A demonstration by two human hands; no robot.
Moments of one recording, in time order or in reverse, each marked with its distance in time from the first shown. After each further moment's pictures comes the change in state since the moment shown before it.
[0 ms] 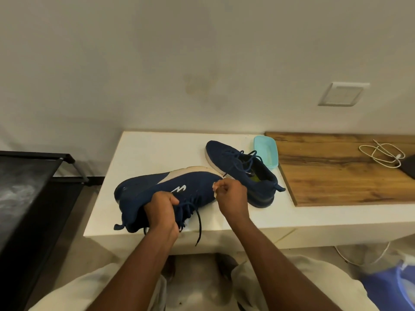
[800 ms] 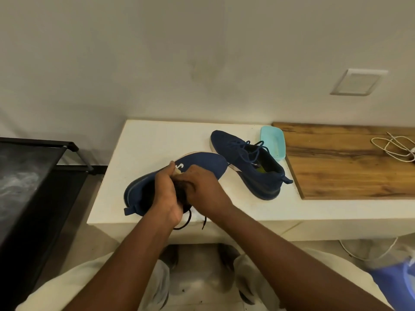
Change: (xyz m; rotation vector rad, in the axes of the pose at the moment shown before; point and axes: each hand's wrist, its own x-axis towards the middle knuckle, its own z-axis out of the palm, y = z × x) left_hand 0.015 0.007 0.006 -0.078 -0.257 -0.186; right_hand -0.031 -0.059 0.021 -0.280 -0.315 -0.699
